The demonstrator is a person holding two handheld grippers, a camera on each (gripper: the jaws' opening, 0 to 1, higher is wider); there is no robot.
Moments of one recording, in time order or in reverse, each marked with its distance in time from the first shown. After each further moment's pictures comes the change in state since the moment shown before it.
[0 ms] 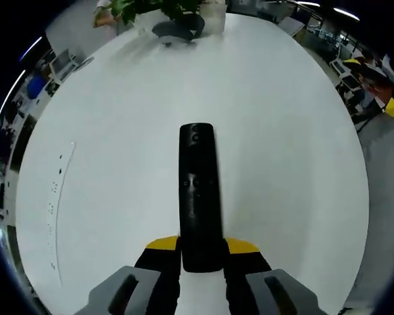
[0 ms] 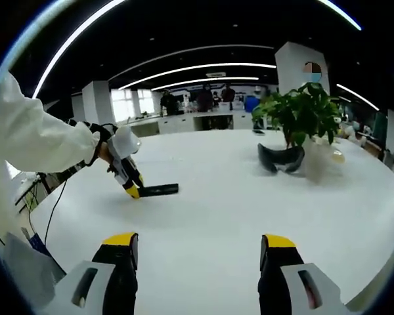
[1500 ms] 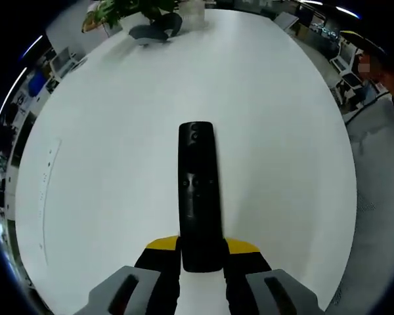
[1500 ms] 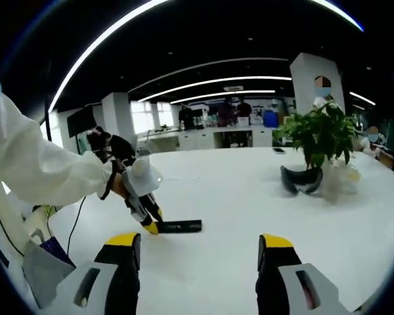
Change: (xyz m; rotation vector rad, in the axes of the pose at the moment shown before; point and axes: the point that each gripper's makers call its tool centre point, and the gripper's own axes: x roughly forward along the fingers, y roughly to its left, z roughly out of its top) left arm -0.003 -0.076 -0.009 -0.020 0.025 0.010; right arm -0.022 0.051 0.038 -0.031 -0.099 0.130
